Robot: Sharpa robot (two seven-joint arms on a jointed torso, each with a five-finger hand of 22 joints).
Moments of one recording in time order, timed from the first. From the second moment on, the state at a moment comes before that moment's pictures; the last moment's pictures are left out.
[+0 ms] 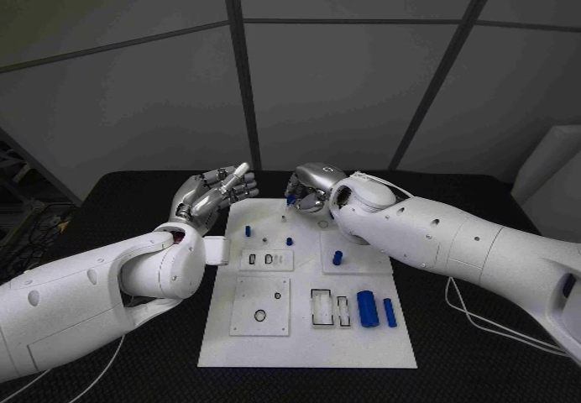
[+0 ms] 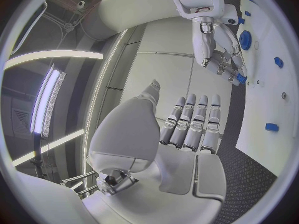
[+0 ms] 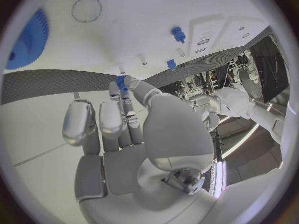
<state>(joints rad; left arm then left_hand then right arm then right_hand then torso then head) 1.17 -0.86 0.05 1.62 0.10 -0.48 0.56 1.34 -0.04 0.10 0.15 0.09 0.77 0.20 0.09 0.08 0.81 0.22 0.21 0.06 0.79 0.21 0.07 0.06 0.14 0.61 0.28 0.27 0.13 1.28 -0.34 0.04 0.99 -1.60 -0.31 -0.05 1.30 -0.05 0.47 -0.17 0.15 1.09 0.14 0.07 0.08 1.23 0.07 0.07 0.07 1.46 -0.01 1.23 0.94 0.09 1.36 0.10 1.37 1.17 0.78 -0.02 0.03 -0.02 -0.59</state>
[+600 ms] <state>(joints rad) 1.18 -0.86 0.05 1.62 0.10 -0.48 0.56 1.34 -0.04 0.11 0.15 0.09 0.77 0.20 0.09 0.08 0.81 0.22 0.21 0.06 0.78 0.21 0.07 0.06 0.14 0.61 0.28 0.27 0.13 1.28 -0.31 0.04 0.96 -1.61 -0.26 -0.06 1.30 -0.05 0.47 -0.17 0.15 1.09 0.14 0.07 0.08 1.23 0.08 0.07 0.07 1.46 -0.01 1.24 0.94 0.09 1.36 0.10 1.37 1.16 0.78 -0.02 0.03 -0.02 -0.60</state>
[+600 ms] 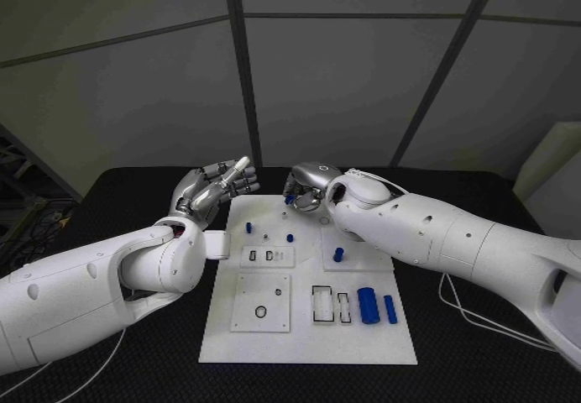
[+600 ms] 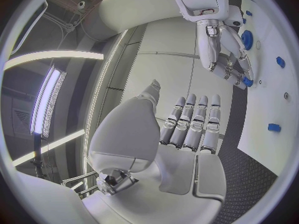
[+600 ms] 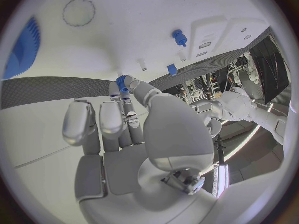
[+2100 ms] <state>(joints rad) 1.19 -0.90 0.05 1.63 0.10 -0.48 0.56 1.33 -0.03 0.10 0.14 0.09 0.77 0.20 0.09 0.08 0.81 0.22 0.21 0.06 0.77 0.21 0.06 0.06 0.14 0.61 0.28 0.27 0.12 1.28 -0.66 0.04 1.29 -1.51 -0.32 -0.10 1.22 -0.17 0.32 -0.05 0.13 1.00 0.13 0.06 0.07 1.34 0.05 0.20 0.15 1.47 -0.03 1.29 1.00 0.08 1.39 0.09 1.40 1.22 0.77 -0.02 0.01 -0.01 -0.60</state>
